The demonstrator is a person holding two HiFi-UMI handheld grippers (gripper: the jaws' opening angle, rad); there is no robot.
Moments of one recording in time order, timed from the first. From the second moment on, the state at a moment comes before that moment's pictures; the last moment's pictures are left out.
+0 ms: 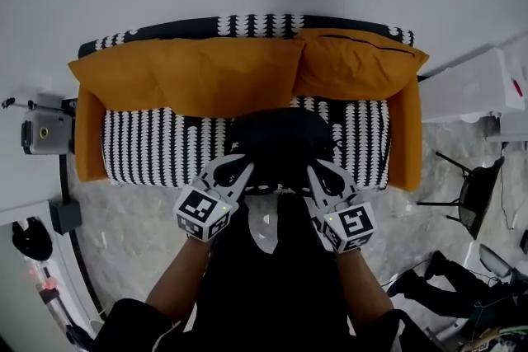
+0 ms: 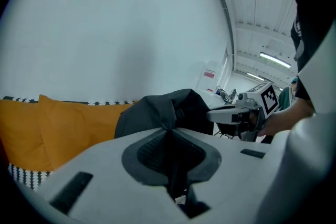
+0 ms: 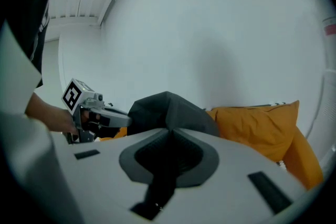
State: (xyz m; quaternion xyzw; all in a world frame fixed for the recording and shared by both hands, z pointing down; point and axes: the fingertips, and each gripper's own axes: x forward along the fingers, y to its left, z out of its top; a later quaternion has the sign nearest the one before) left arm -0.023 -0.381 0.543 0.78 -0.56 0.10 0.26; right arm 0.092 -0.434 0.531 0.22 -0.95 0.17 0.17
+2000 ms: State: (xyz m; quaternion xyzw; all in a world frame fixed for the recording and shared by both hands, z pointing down) left arm -0.096 -0.493 0.647 0.70 -0.66 0.09 0.26; right arm 0.016 -0.558 0.641 0.13 -0.96 0.13 0.21
